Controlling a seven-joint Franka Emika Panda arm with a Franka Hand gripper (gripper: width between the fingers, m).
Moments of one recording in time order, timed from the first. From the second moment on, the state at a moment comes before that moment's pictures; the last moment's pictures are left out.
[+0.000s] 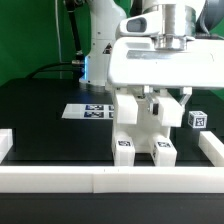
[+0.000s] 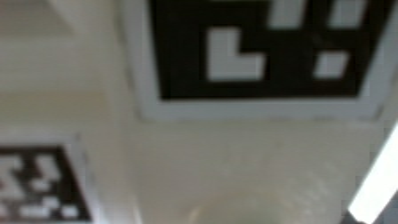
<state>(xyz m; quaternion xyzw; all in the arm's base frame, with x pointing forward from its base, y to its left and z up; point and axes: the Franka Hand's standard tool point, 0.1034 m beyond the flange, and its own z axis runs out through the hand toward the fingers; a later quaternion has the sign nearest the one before) 0.554 0.067 0.075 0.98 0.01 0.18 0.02</state>
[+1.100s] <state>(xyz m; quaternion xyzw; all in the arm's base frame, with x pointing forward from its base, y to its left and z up) 0.555 0.068 0.078 0.98 0.01 0.18 0.02</state>
